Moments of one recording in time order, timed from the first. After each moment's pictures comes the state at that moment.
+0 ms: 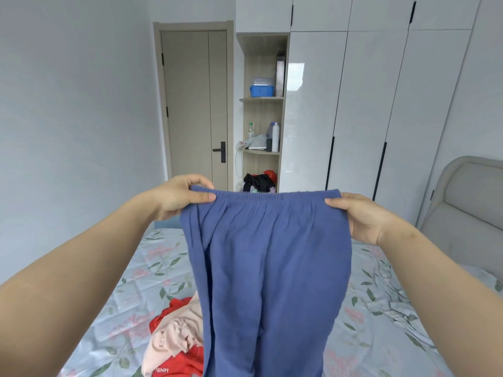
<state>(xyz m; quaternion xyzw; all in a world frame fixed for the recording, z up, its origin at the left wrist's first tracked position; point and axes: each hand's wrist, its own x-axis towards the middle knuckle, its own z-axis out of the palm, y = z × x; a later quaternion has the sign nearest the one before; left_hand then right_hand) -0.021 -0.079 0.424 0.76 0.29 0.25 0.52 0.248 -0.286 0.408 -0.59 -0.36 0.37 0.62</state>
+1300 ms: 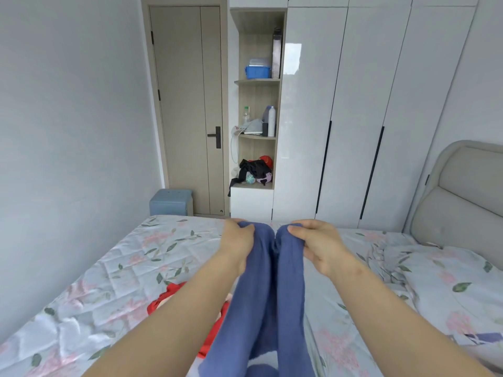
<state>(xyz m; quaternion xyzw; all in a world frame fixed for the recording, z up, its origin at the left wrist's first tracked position) 0.083 -0.157 0.305 0.58 0.40 0.38 0.59 0.187 -0.265 0.329 -0.59 -0.25 0.33 0.69</state>
